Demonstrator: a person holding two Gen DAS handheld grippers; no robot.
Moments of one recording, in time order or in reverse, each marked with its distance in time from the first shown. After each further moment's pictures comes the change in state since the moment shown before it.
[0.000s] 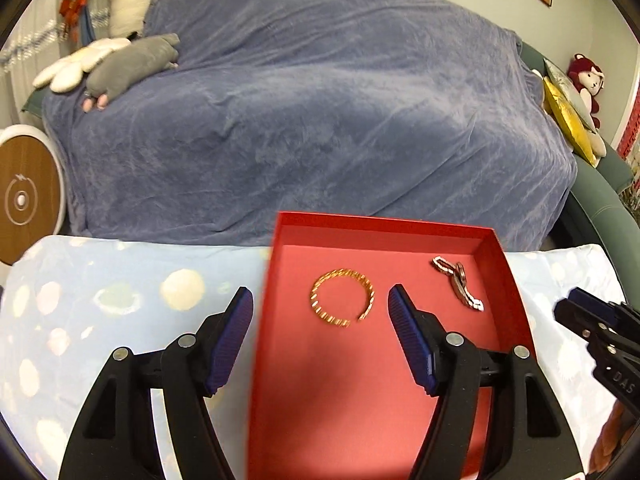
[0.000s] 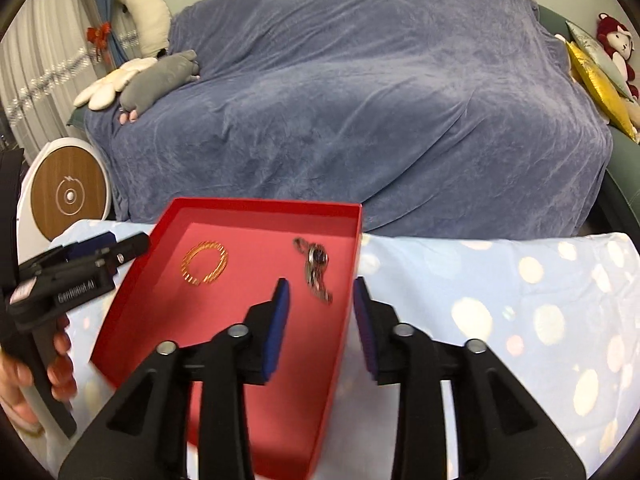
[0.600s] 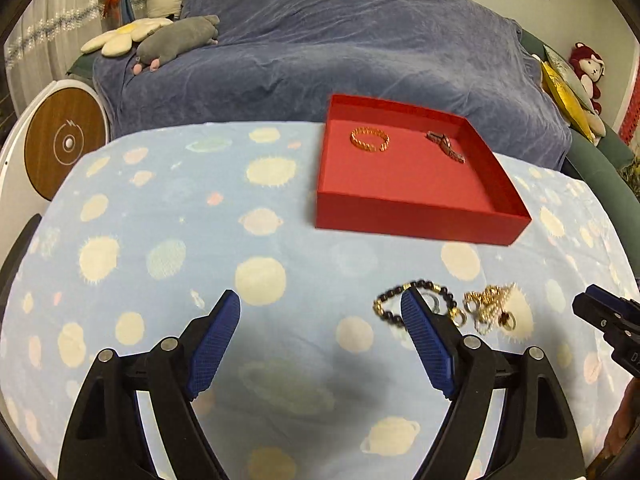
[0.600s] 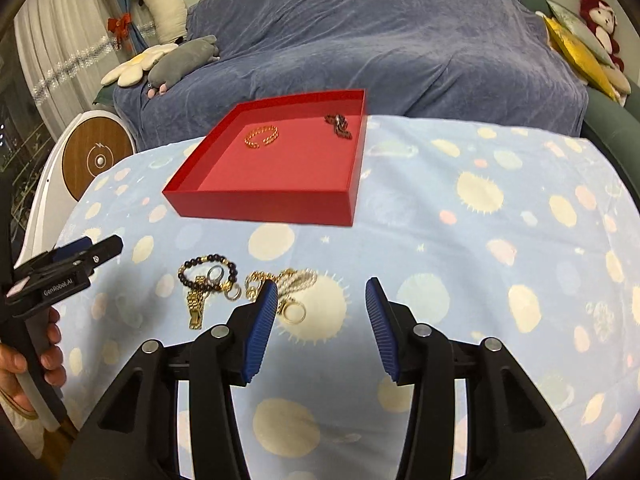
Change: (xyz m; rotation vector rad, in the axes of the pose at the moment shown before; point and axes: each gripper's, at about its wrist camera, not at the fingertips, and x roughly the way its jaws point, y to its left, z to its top) left arm -0.114 0.020 -0.173 -0.028 0.068 0.038; right arm -0.099 0.027 -0.165 0.081 0.063 0.046
